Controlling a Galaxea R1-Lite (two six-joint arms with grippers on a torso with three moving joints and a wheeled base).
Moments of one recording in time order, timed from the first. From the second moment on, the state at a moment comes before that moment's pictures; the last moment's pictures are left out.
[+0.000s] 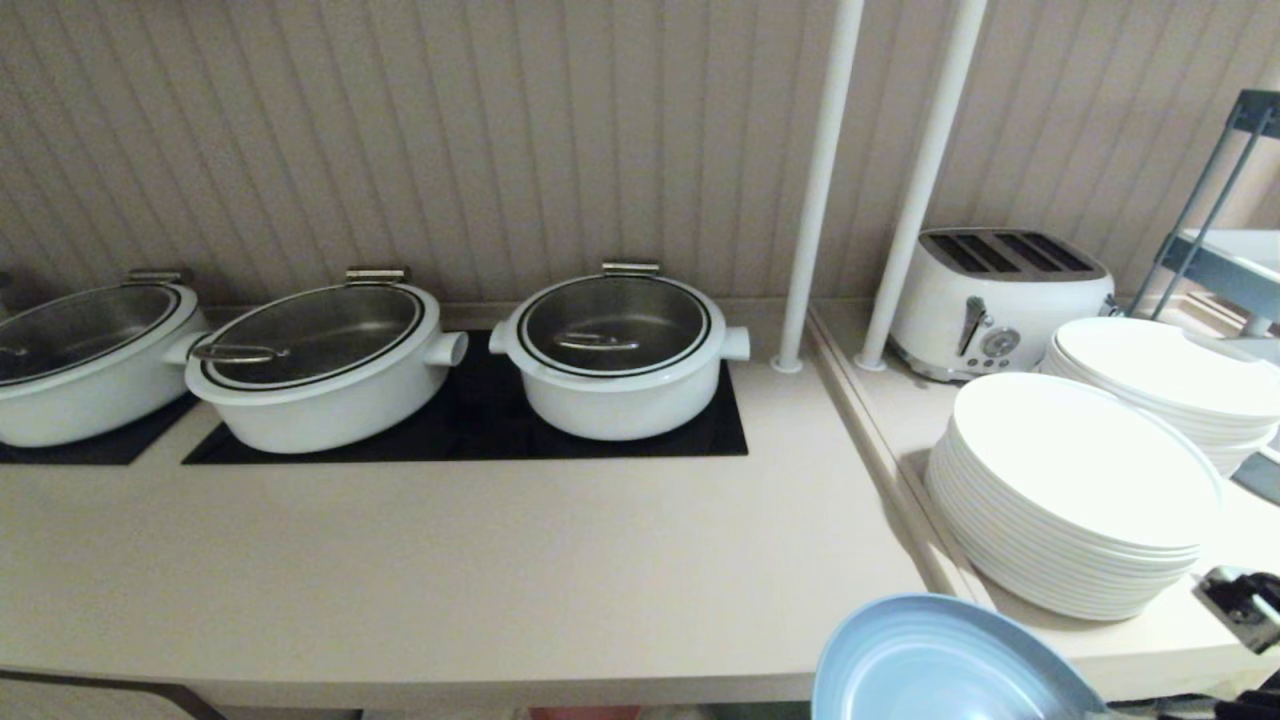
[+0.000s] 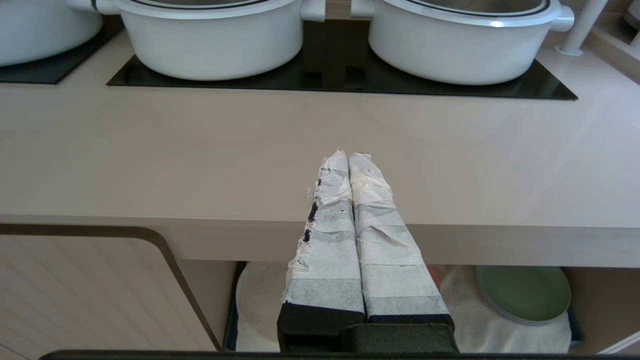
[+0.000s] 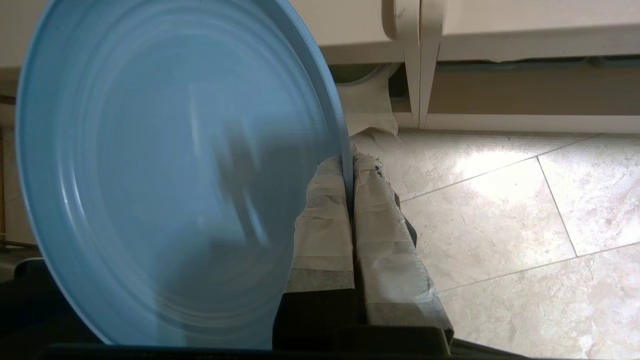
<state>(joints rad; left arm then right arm) 0.00 0.00 0.00 0.00 0.00 -0.05 0.33 1.10 -0.27 -0.02 0.05 0.38</state>
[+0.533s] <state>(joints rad) 0.00 0.00 0.00 0.00 0.00 -0.05 0.33 1.31 -0.42 -0.04 0.05 0.38</state>
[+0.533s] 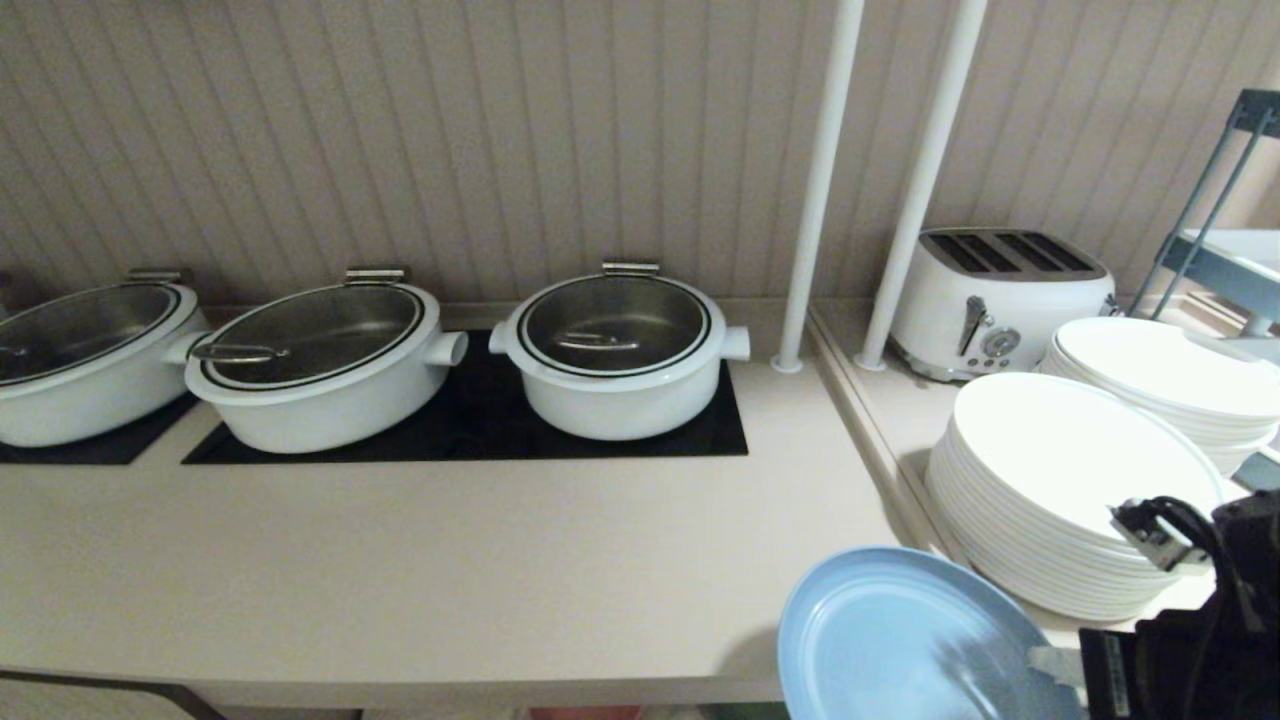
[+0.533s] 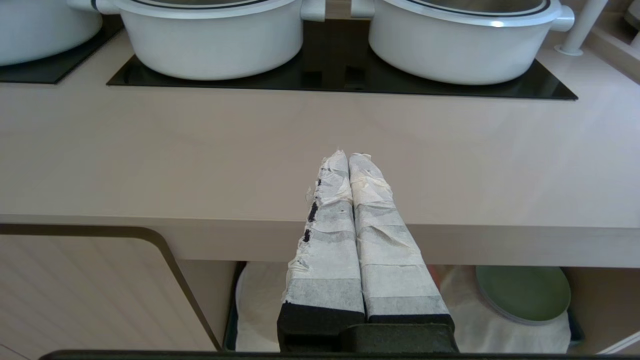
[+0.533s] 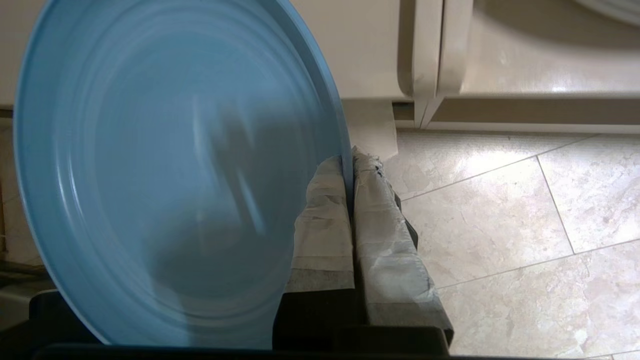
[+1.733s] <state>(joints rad) 0.00 0.00 0.00 0.00 0.00 -0.05 0.46 1.75 -0.60 -0.35 0.05 0.51</state>
